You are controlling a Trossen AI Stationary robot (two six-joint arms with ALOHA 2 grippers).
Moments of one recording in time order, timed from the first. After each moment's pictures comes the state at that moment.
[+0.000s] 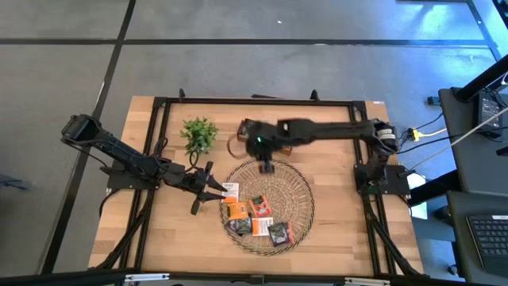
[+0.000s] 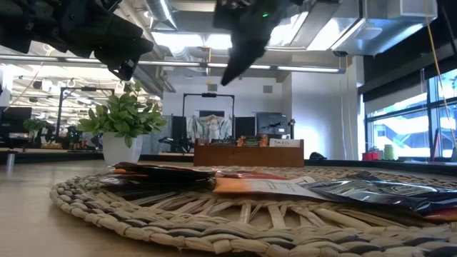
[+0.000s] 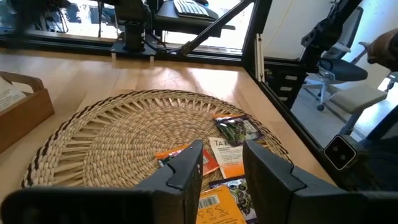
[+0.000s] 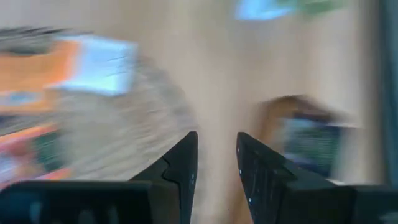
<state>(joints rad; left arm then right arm) -0.34 1.13 0.30 0.62 -0.14 -0.21 -0.08 1.88 1.65 -0.76 0.03 -0.23</state>
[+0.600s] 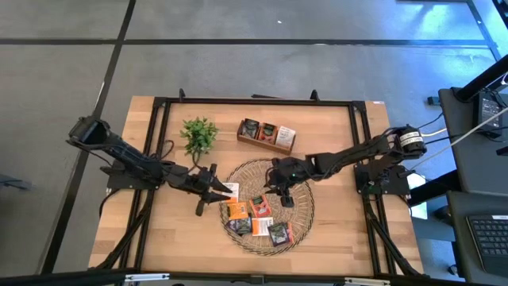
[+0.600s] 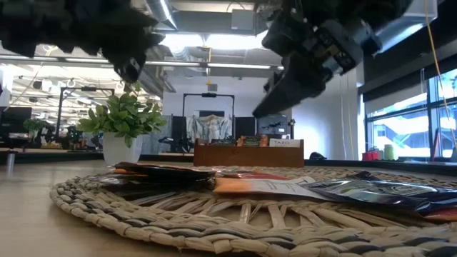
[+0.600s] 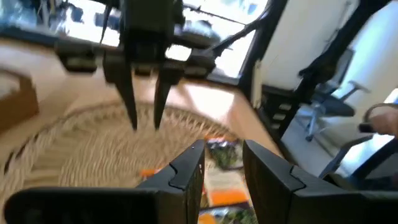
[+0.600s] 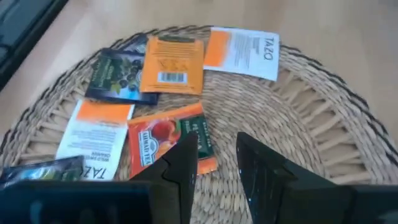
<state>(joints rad) -0.34 1.27 0.31 0.84 -0.16 -0.33 0.12 1.64 0.84 0.11 -0.13 0.02</state>
